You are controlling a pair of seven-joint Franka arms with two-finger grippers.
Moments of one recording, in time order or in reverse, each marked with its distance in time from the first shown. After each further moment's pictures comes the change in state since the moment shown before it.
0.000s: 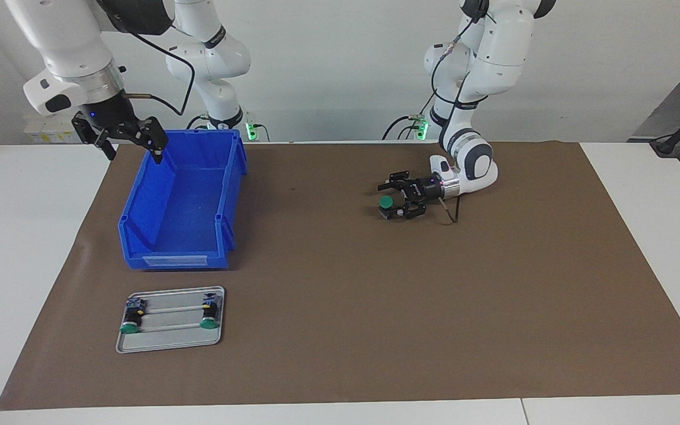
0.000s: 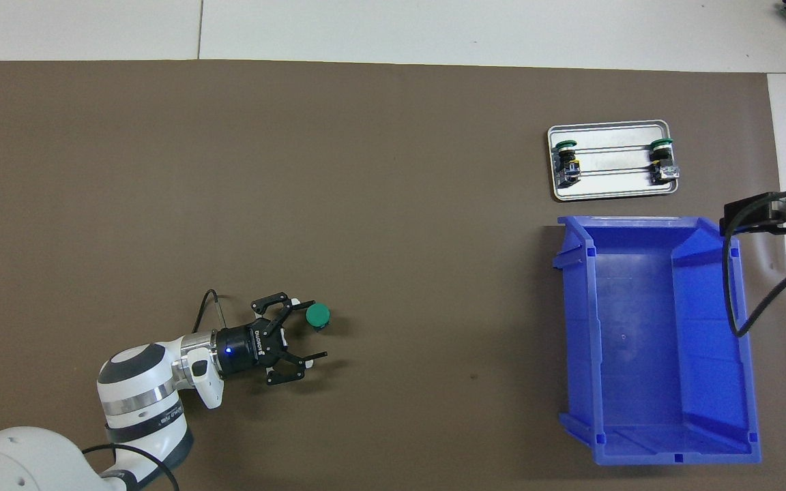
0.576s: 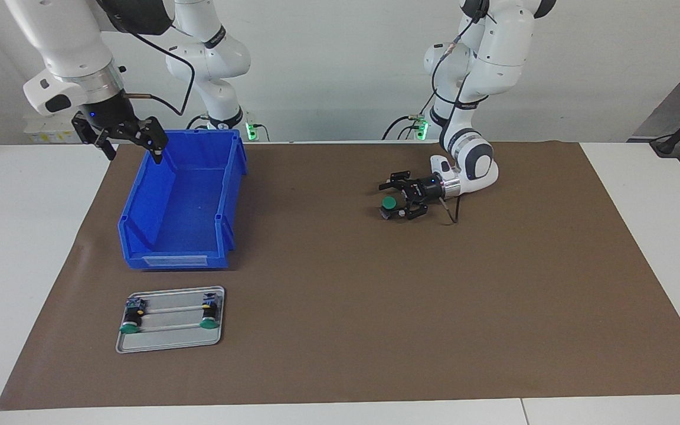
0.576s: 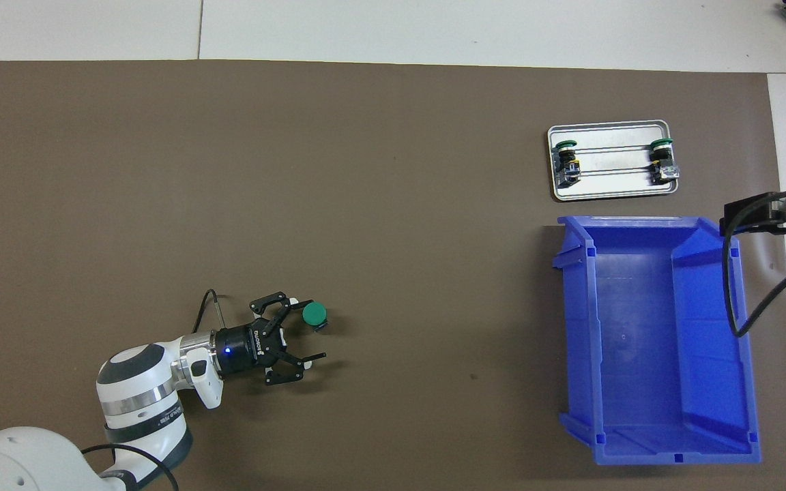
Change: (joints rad) left arm 0.002 0.000 0.005 -0.002 0.000 0.000 0.000; right arm 0.000 0.000 0.000 0.000 0.000 0.000 0.000
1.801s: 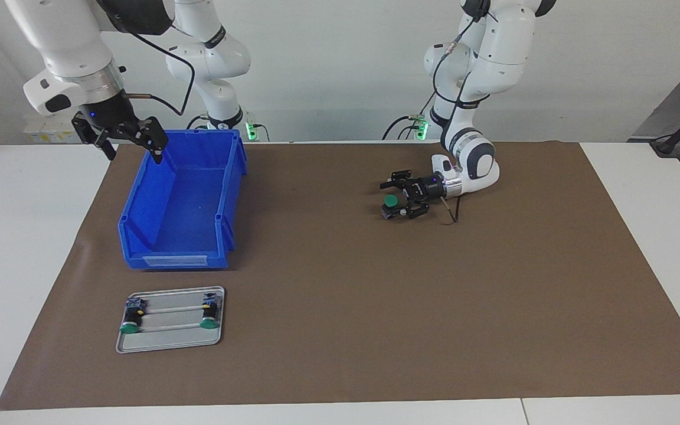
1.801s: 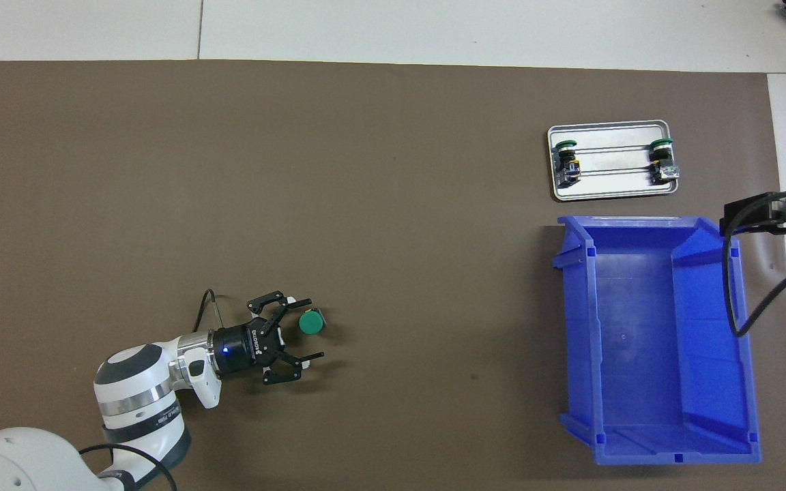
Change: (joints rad) left arm 0.005 -0.013 0.005 -0.001 0.001 -0.033 0.000; right arm 0.000 0.000 0.000 0.000 0.000 0.000 0.000
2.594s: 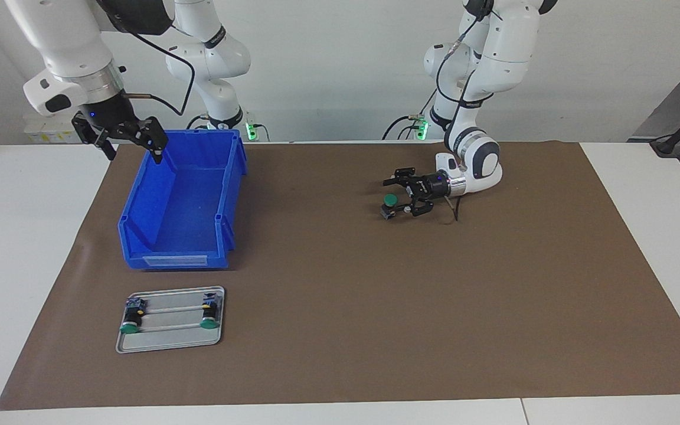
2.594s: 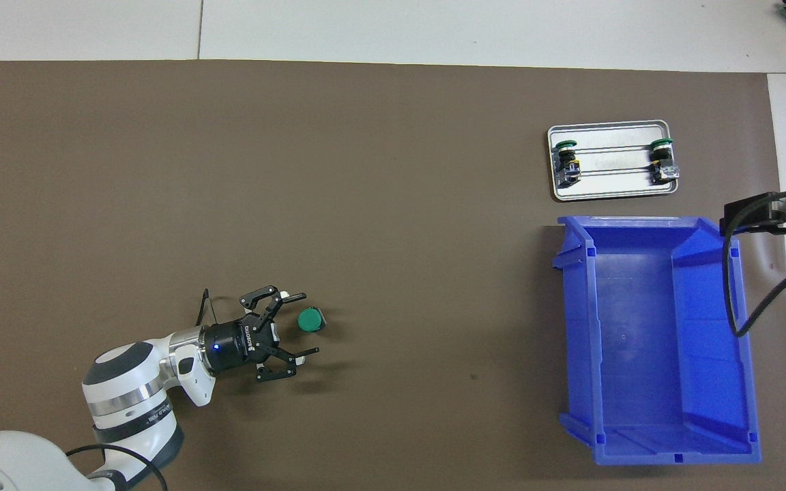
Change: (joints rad) left arm 0.048 -0.014 0.005 0.001 0.000 -0.099 -0.036; right arm 0.000 0.000 0.000 0.000 0.000 0.000 0.000
